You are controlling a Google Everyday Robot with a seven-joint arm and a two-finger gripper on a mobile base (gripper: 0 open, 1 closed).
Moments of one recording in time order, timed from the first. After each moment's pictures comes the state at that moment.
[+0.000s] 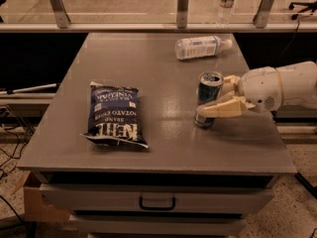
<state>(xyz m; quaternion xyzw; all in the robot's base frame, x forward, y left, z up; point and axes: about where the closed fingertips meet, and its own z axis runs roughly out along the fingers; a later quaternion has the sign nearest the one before) 0.509 -0.120 0.883 -0.55 0.62 0.35 0.44</state>
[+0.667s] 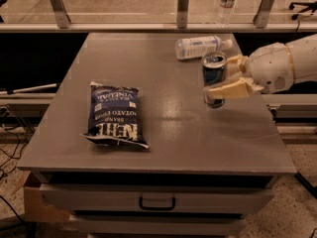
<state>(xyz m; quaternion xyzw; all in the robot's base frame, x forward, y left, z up) 0.519 -0.132 0.920 -0.59 0.62 0.29 0.43</state>
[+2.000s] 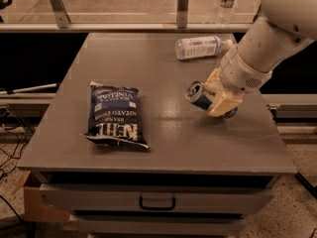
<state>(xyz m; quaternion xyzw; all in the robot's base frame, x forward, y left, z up) 0.512 -0.137 0.868 -0.73 0.66 0.06 0.18</state>
